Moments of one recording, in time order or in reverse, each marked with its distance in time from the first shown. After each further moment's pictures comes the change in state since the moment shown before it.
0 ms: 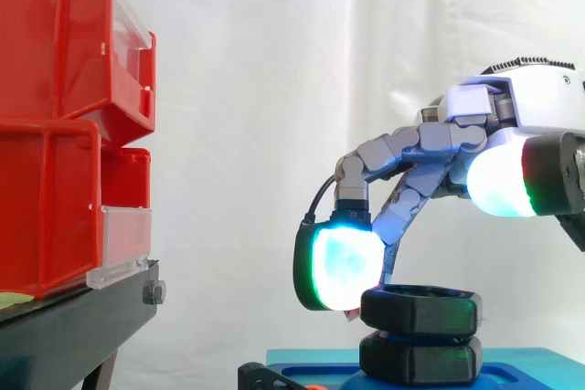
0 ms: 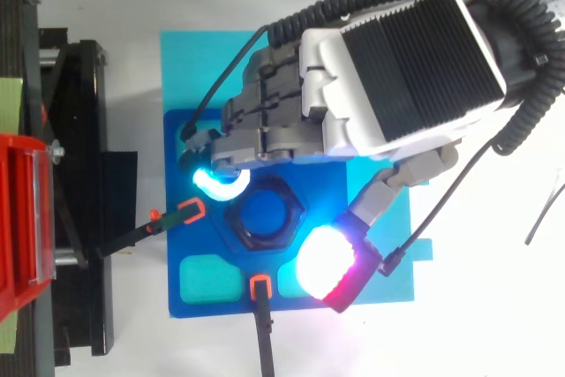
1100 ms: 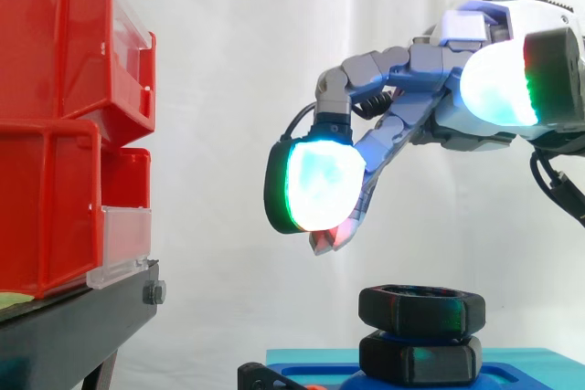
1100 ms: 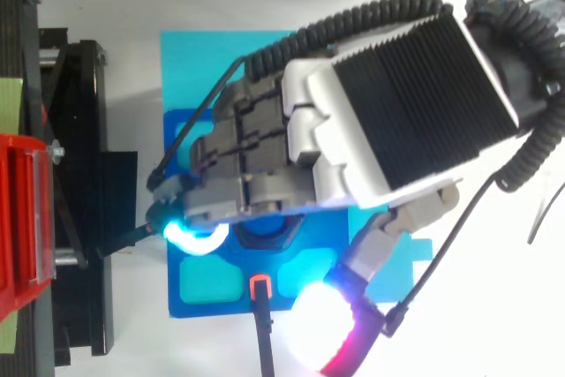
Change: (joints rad) arm 0.033 -0.001 0.038 0.058 -0.010 0.035
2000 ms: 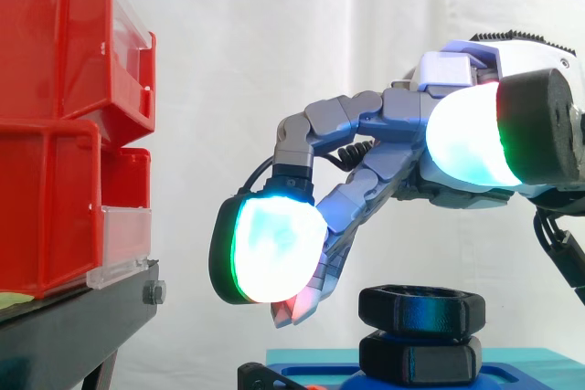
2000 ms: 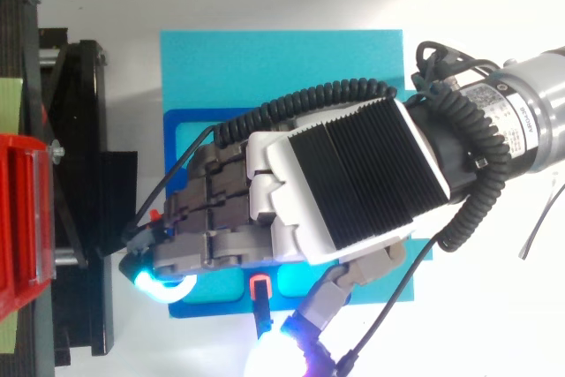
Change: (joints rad) arm 0.066 -0.045 -0.058 0.150 0.110 0.068
